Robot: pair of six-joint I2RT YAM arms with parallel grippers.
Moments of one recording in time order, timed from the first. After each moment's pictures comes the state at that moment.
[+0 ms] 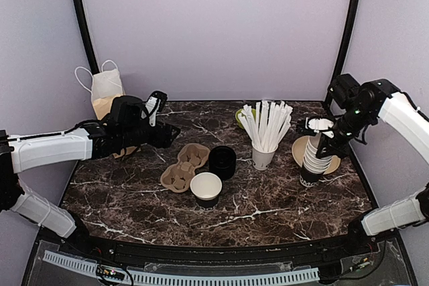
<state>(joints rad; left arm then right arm) -0.64 1.35 0.88 -0.02 -0.06 -0.12 0.42 1.25 1.29 -1.34 -0.19 -0.84</state>
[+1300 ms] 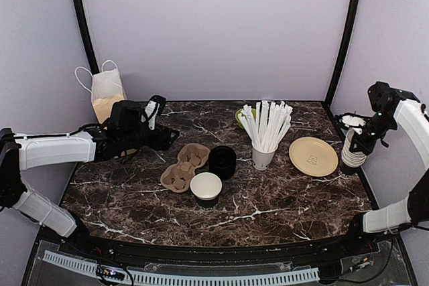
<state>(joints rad) -0.60 1.38 0.82 0.08 -0.01 -0.10 -0.15 1.22 1.19 -1.24 -0.12 -1.00</state>
